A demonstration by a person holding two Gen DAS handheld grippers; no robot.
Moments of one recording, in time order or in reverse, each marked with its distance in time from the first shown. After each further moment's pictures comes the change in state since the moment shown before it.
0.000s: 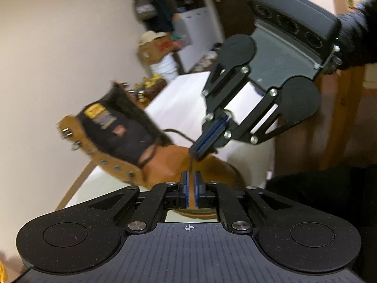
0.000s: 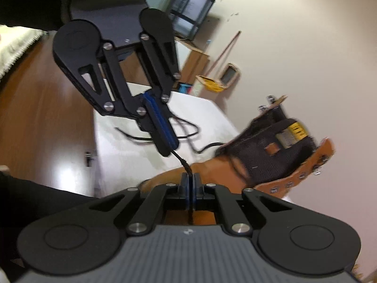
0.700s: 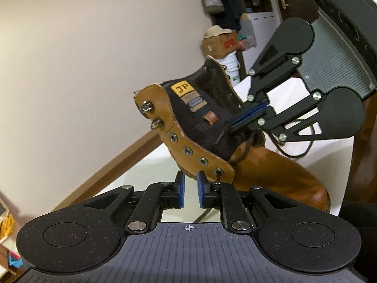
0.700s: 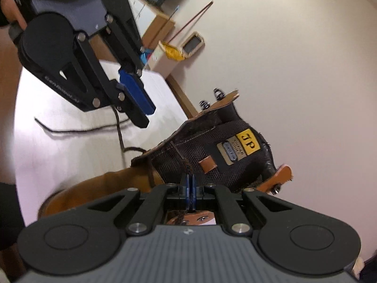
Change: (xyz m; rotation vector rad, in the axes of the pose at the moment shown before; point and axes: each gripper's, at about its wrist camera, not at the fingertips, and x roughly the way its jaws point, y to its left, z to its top) left arm 0.021 0.057 -0.006 -0.171 0.027 0.206; right arm 0.061 -0.028 0.041 -0.115 0.207 -0.197
